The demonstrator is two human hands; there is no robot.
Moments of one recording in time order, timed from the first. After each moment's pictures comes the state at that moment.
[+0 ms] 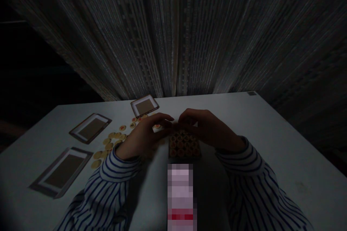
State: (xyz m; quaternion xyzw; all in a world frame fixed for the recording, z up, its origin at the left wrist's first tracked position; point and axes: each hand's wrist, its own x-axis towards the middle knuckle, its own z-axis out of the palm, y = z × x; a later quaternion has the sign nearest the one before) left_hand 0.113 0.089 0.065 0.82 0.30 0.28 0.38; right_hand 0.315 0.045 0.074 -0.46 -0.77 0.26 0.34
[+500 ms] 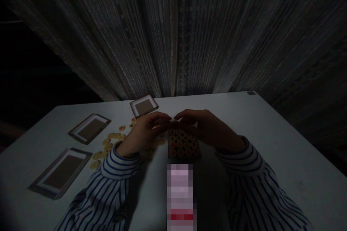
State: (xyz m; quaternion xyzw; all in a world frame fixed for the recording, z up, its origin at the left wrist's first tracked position) left_hand 0.118 0.095 0.060 0.73 0.31 0.33 0.52; right_hand 0.314 0.044 0.074 -0.46 -0.78 0.26 0.34
